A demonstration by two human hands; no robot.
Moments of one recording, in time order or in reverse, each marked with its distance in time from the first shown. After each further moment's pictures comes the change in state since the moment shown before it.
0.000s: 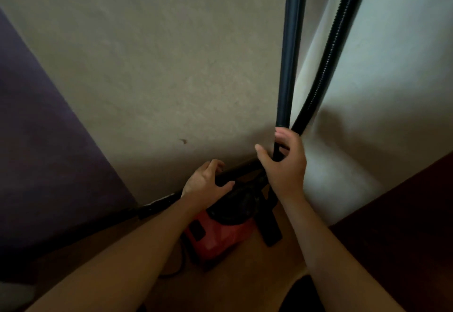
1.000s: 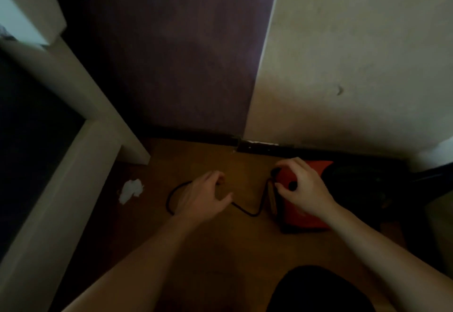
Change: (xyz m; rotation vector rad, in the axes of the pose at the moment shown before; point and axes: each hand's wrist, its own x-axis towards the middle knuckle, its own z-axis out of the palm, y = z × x) left_hand -0.248 -0.159 -0.017 0.020 0.149 -0.584; right_hand -0.154 0.040 0.149 -0.243 -1.229 -0.324
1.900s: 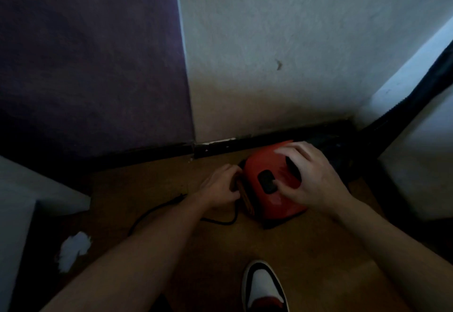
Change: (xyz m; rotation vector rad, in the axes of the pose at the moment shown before) left_hand 0.131 0.032 0.108 0.041 -0.405 0.372; right_hand -0.047 0.026 -0.025 -0.267 0.241 0.079
